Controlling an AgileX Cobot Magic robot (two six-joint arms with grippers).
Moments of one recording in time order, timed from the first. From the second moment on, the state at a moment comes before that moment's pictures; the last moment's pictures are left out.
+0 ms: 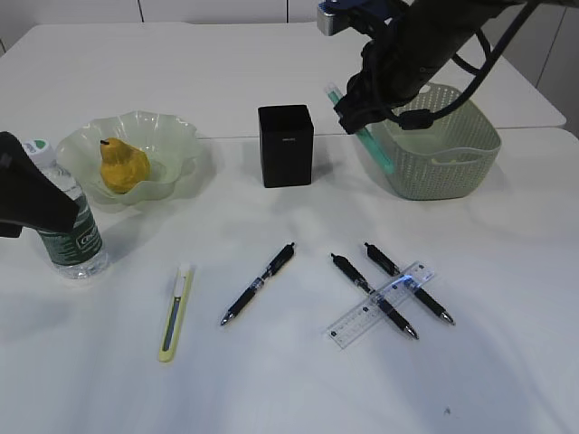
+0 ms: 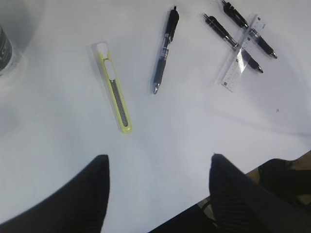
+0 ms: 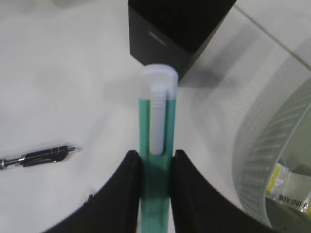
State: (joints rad) left arm -0.27 1.18 -0.96 -0.44 0.93 0.10; right arm 0.27 2.02 -1.77 0.23 0.85 -0.58
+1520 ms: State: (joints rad) left arm -0.27 1.18 -0.96 -0.44 0.93 0.10; right arm 0.30 2.15 -1.77 0.55 0.10 -0.58
